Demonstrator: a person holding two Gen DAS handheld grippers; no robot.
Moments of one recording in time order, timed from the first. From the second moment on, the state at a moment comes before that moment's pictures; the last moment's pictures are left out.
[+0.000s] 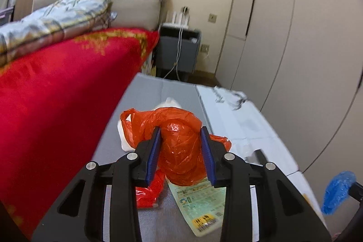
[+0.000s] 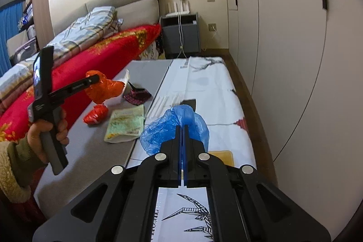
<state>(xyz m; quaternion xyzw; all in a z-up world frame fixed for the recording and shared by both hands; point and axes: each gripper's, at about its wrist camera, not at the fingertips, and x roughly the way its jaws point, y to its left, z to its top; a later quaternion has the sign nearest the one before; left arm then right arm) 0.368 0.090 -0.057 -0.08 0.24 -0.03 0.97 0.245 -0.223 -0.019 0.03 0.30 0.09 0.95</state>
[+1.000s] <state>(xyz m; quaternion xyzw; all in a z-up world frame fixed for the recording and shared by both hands) 0.085 -0.081 0.055 -0.02 0.28 -0.21 0.94 -0.020 -0.314 0.090 0.04 0.23 0.05 0.97</state>
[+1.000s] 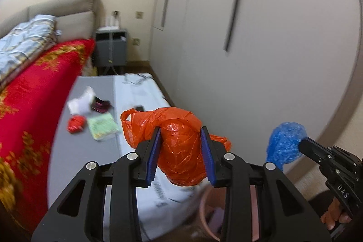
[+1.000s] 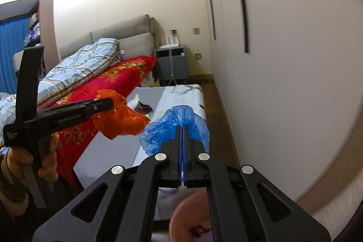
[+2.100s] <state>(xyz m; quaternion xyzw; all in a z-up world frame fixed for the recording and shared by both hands) 0.083 -0.194 -0.021 0.03 0.33 -0.29 0.90 -0.028 -0.382 0.009 0.10 0.30 -0.08 0.94</state>
